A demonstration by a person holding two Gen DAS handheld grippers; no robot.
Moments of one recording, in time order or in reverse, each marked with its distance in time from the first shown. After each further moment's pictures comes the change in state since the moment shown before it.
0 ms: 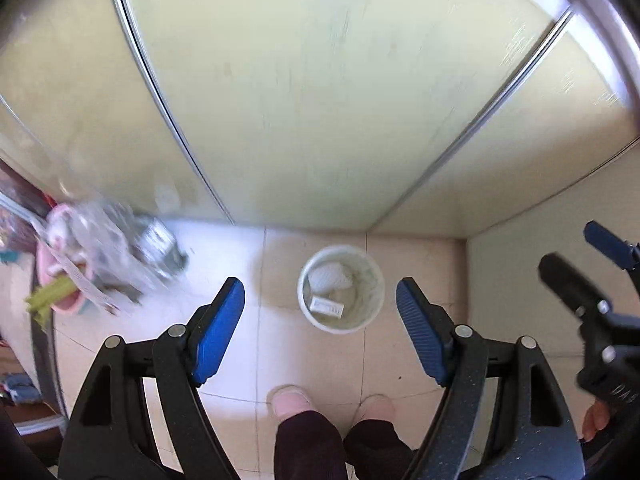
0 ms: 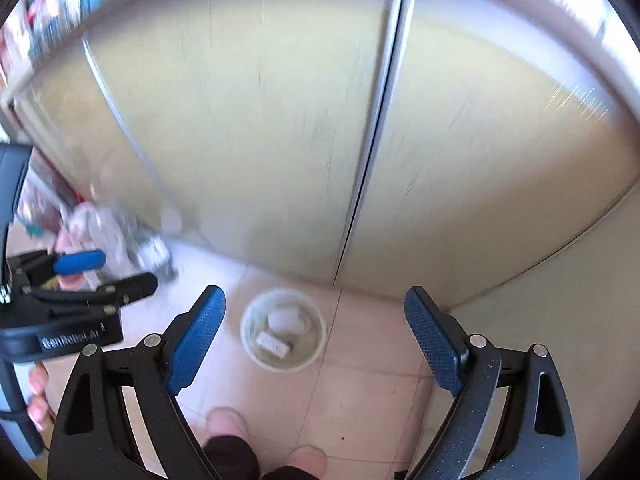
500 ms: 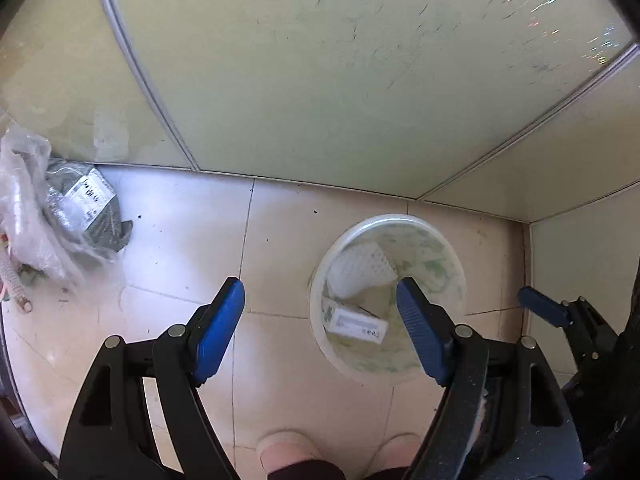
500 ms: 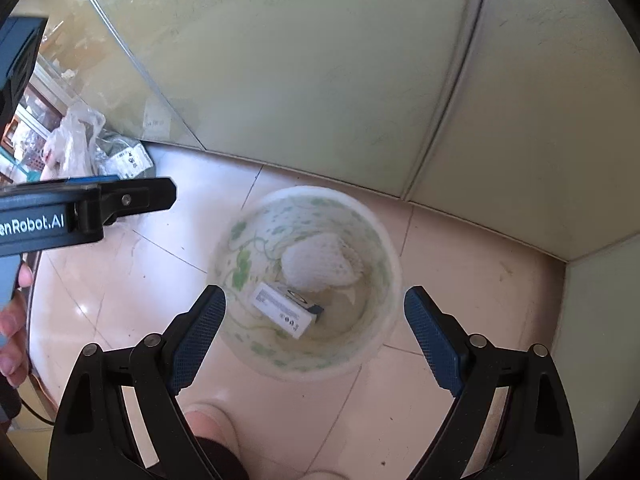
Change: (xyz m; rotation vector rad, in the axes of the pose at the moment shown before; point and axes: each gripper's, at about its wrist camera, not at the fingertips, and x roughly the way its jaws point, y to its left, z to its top) left arm 0.288 0.055 -0.066 -0.074 0.113 -0.041; right arm 0.300 0.028 -0.148 -0.052 0.225 0.150
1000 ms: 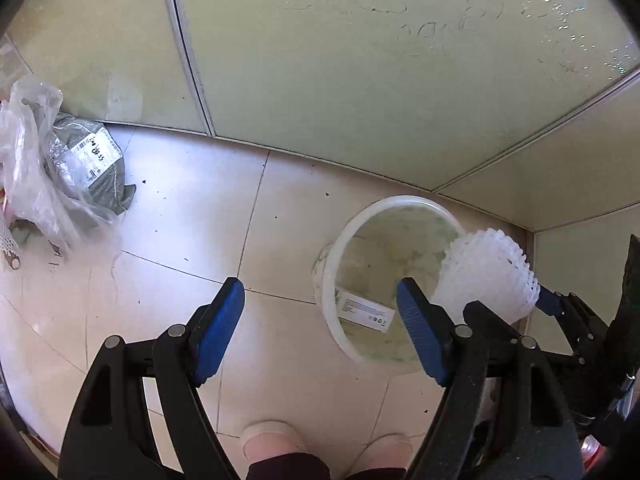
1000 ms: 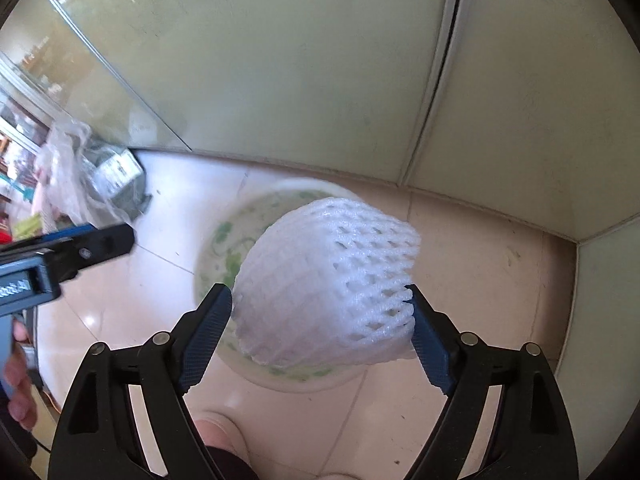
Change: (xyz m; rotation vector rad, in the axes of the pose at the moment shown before) left arm 0.017 0.022 -0.022 -0.095 0.008 -0.020; right arm 0.025 -0.011 -0.004 0.067 -0.009 0.035
